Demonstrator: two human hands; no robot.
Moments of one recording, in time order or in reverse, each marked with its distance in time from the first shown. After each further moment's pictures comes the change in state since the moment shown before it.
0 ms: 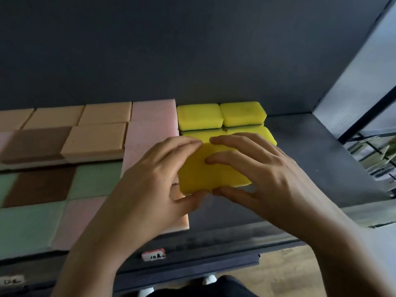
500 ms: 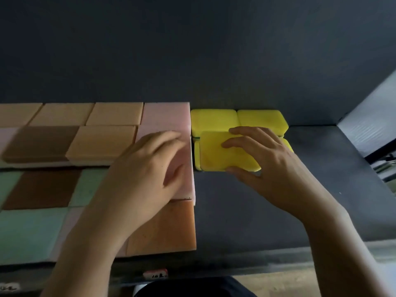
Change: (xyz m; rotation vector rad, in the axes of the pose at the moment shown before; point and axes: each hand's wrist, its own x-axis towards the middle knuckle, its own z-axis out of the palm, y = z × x) left_hand 0.023 -0.035 -0.008 0.288 -0.016 -0.203; right_hand 0.042 0.060 0.038 0.088 -0.012 0.106
